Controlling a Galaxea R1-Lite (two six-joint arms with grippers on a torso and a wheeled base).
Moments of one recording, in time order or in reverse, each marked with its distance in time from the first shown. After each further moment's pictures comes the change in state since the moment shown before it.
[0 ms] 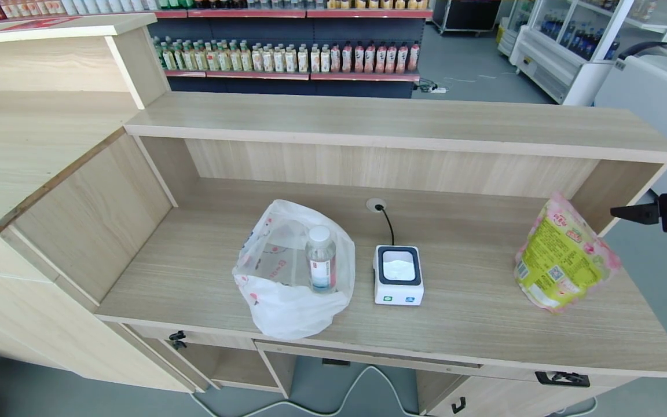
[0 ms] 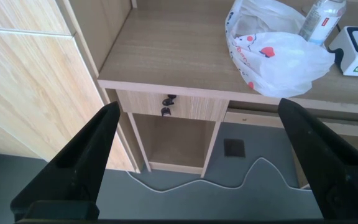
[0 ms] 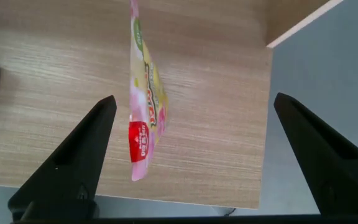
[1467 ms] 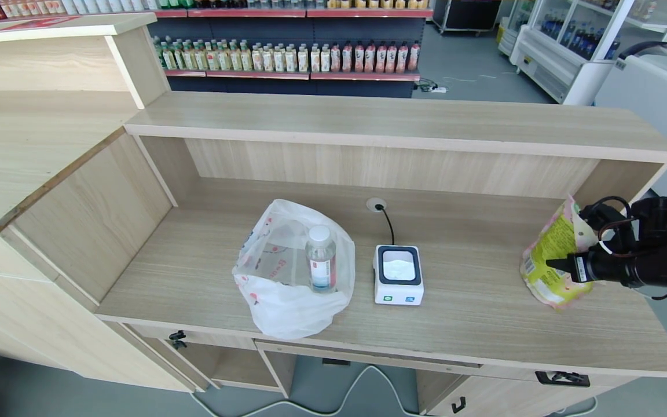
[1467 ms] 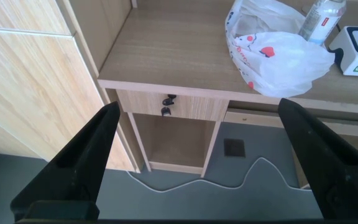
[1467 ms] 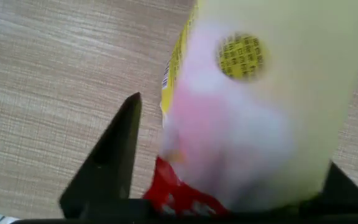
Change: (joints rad) left arm 0.000 0.000 0.000 0.000 0.000 0.000; right arm 0.060 0.448 0.113 -0.382 0.081 0.010
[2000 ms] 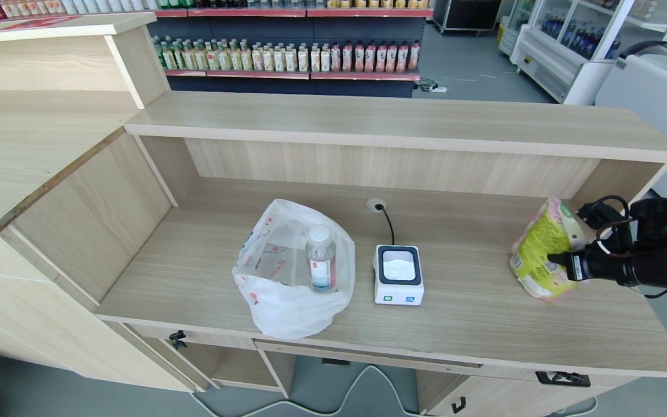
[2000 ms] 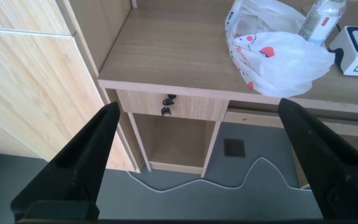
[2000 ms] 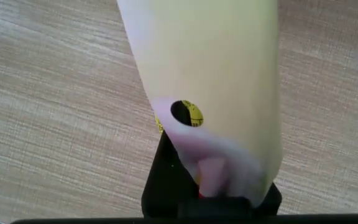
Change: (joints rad) left arm 0.000 0.000 0.000 0.000 0.000 0.000; right arm 0.004 -0.010 0.023 -0.070 0.071 0.003
